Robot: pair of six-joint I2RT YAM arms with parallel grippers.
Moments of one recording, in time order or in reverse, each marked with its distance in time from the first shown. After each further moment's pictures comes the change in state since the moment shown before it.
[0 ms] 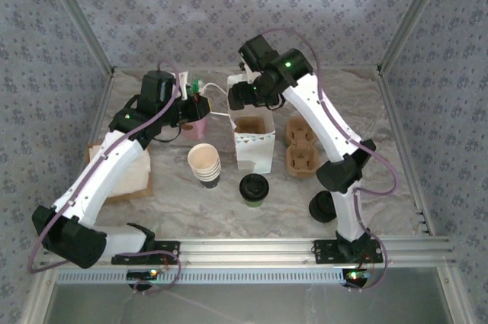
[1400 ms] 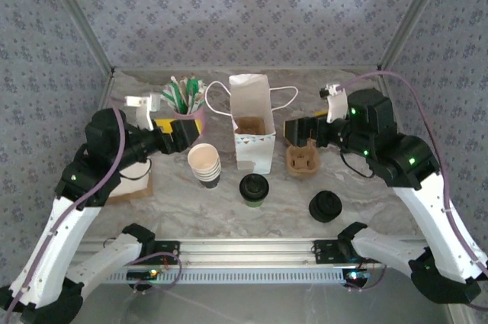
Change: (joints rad) left arm -0.039 -0.476 -0.141 -0.061 0.023 -0.005; right arm -0.105 -1.055 -1.030 0.504 -0.061 -0.074
